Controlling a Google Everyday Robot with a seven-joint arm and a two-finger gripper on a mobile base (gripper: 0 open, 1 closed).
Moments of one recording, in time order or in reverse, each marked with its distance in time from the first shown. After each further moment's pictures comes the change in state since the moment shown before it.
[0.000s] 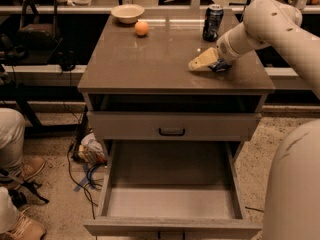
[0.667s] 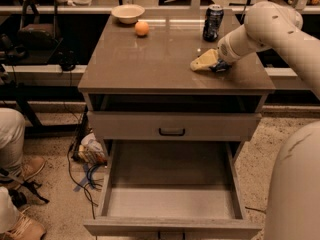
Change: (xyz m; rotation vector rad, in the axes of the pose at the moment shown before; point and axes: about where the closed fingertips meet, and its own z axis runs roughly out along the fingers) arm 0.006 -0.002 0.006 -0.001 -0.004 0.025
